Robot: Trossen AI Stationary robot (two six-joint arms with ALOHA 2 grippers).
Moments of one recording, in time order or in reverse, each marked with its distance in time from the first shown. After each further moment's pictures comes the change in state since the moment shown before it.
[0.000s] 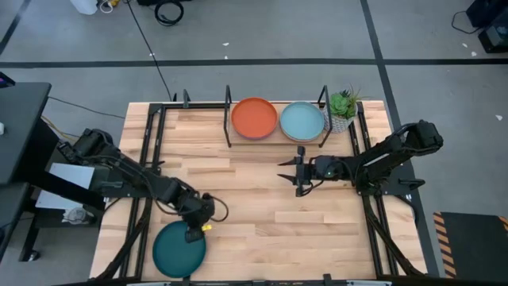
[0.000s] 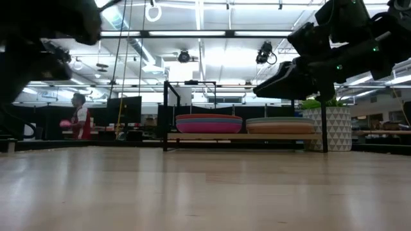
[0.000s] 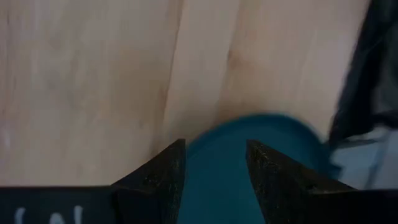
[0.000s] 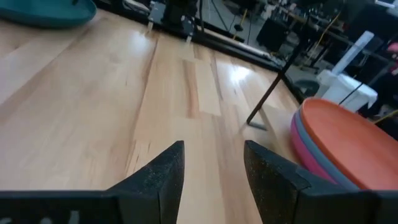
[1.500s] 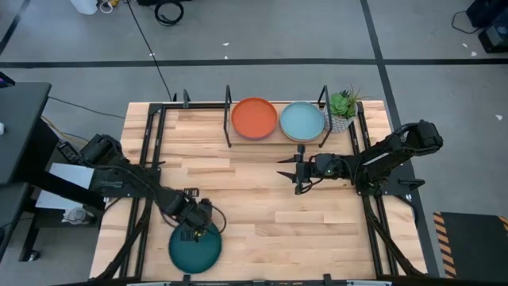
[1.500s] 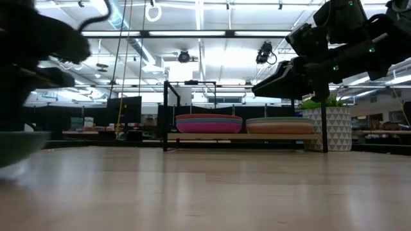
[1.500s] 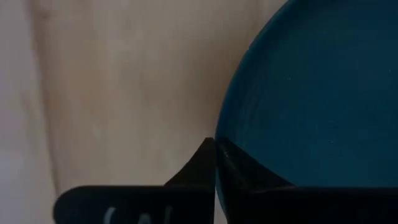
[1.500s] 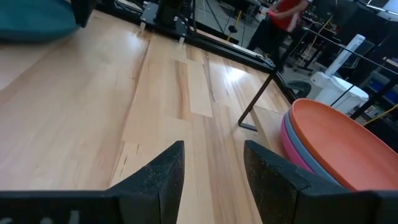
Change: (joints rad) left arm -0.072 0.119 0.004 -0.129 -0.238 0.138; right arm -0.028 0.000 0.000 0.016 -0.018 -0.026
